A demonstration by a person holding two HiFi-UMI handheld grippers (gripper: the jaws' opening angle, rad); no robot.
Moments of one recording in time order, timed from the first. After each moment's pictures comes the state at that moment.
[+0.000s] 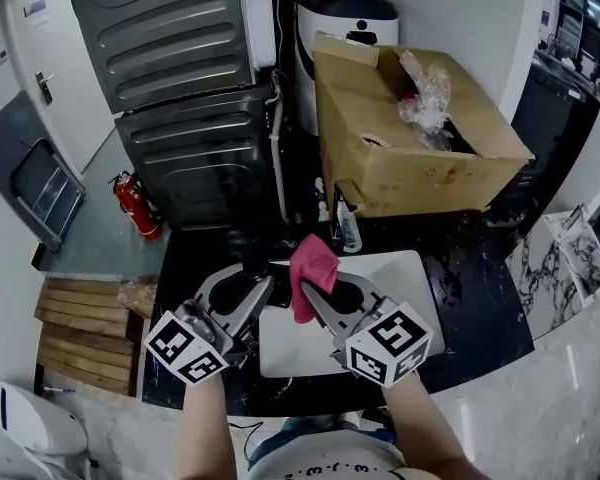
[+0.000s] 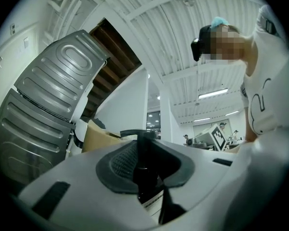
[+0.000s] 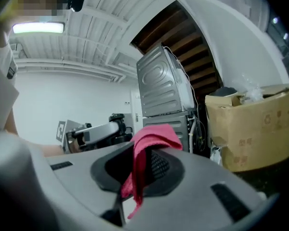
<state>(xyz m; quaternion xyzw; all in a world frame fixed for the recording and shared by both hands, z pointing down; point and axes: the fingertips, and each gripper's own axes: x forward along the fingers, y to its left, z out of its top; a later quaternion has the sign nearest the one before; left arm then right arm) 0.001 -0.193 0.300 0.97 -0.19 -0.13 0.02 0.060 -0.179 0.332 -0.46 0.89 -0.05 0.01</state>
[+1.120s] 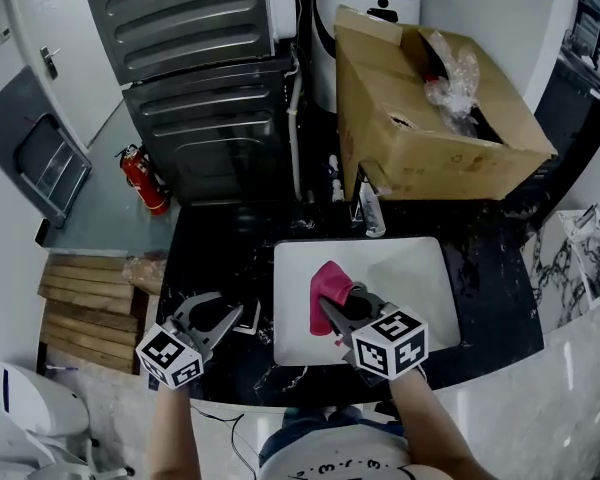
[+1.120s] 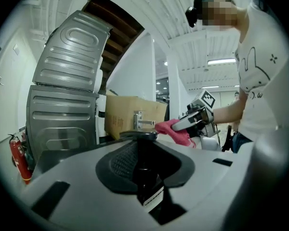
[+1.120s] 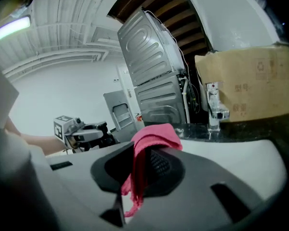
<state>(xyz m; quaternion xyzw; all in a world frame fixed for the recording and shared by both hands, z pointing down) -0.099 -0.203 0.442 0.97 -0.24 0.08 0.03 0.051 -0.178 0.452 -0.46 0.86 -0.21 -0.10</state>
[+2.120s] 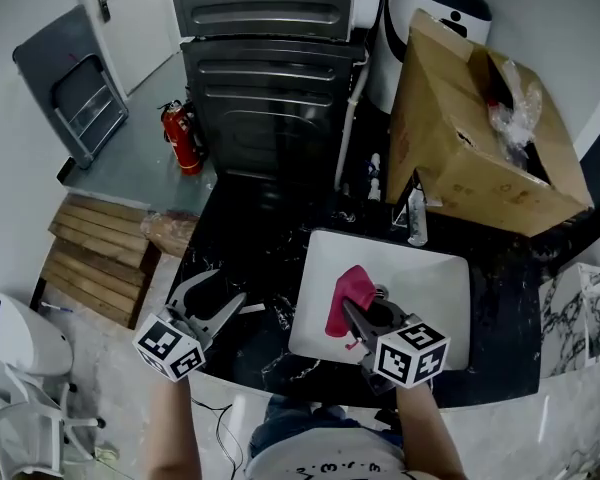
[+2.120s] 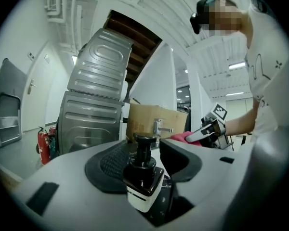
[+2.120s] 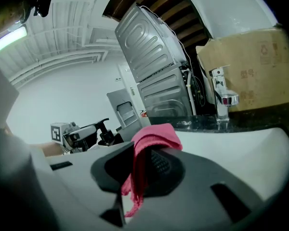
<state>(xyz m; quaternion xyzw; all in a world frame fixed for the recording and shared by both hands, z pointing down) -0.161 -0.197 0.436 0.92 -0.38 0.03 0.05 0.034 -0.176 0.466 -0.42 0.87 -0.25 -0.09</state>
